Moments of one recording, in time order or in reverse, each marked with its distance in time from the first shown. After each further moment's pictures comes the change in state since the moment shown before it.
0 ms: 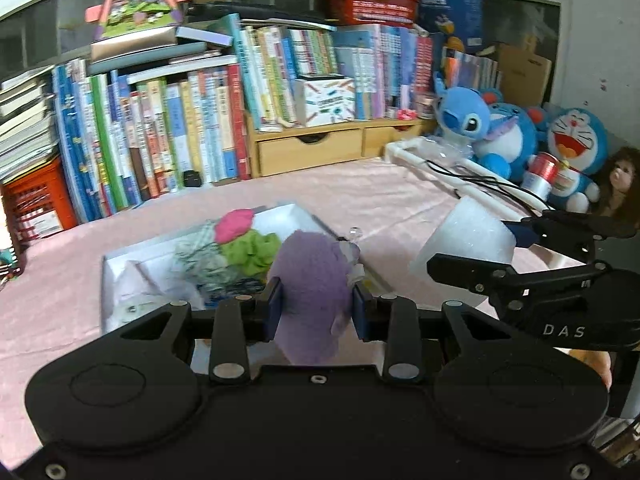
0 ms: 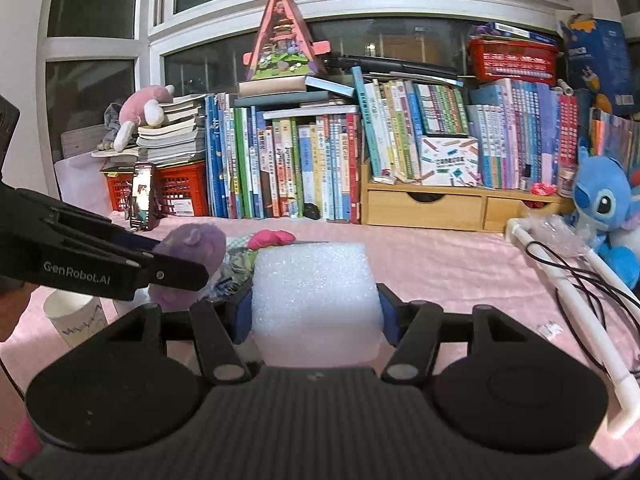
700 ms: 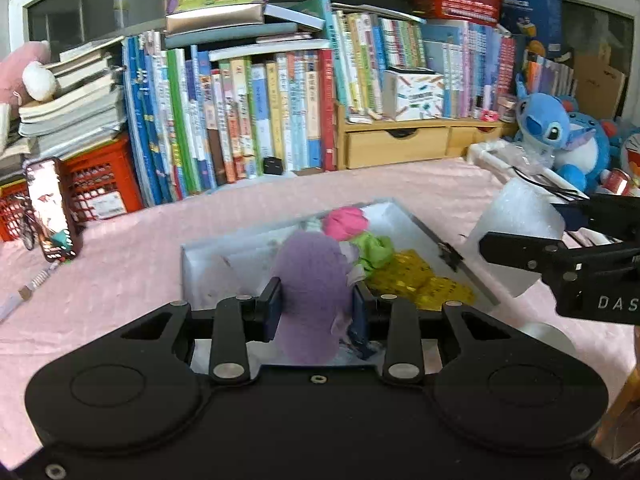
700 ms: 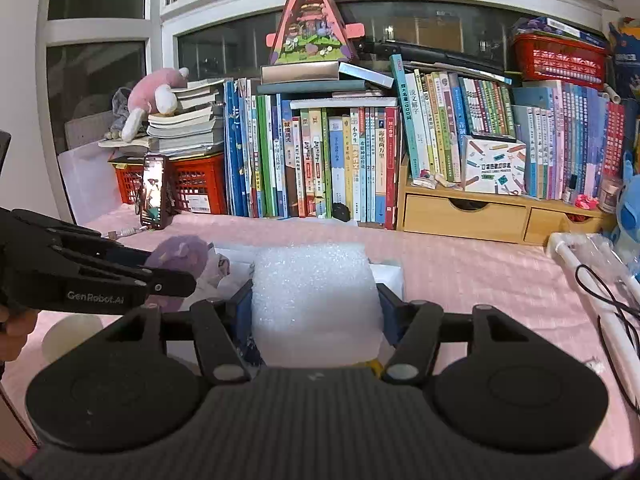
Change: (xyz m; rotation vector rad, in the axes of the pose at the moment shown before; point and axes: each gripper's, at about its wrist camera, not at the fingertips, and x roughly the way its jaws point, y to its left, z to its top) left arm 0.026 0.079 0.018 -0.069 0.045 0.162; right arm 0.062 0.029 0.042 -0.020 0.075 0.037
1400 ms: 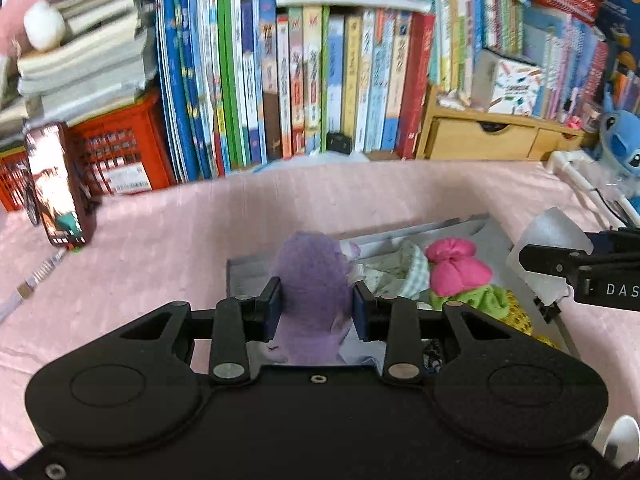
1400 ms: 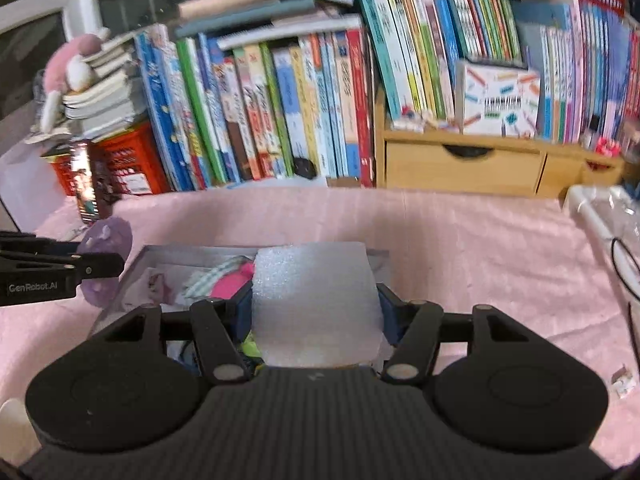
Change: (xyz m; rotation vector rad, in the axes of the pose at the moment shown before) left arm 0.113 0.066 0.053 -0.132 0.168 0.075; right arm 0.131 -0.042 0.040 0.144 0.254 -0.062
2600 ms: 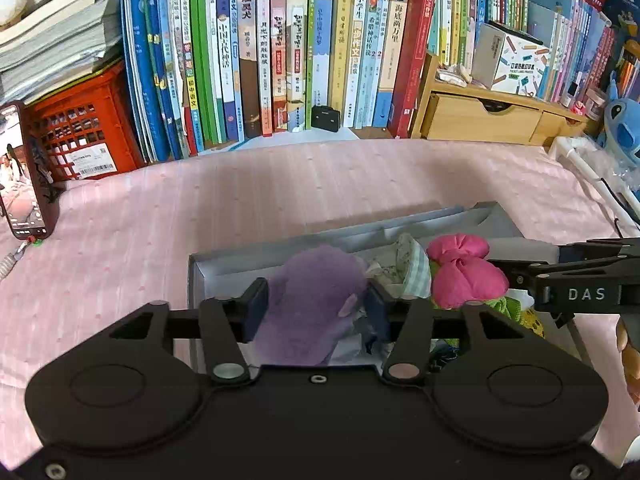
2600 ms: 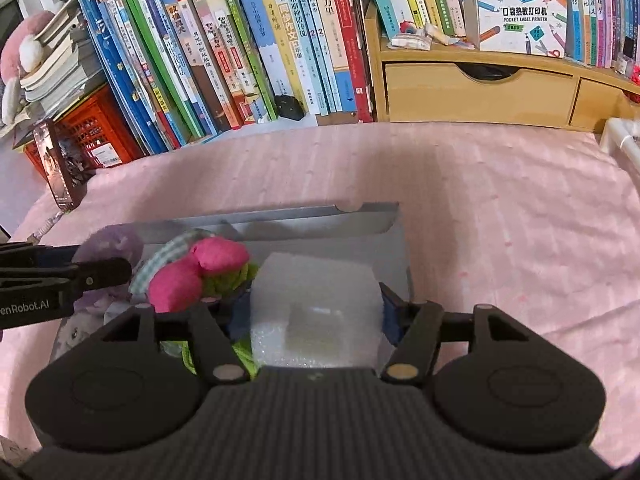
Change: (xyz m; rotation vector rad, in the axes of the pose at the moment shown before) left arm 0.044 -0.007 0.003 0.005 0.047 -0.040; right arm 0.064 -0.015 0.000 0.079 0.151 0.043
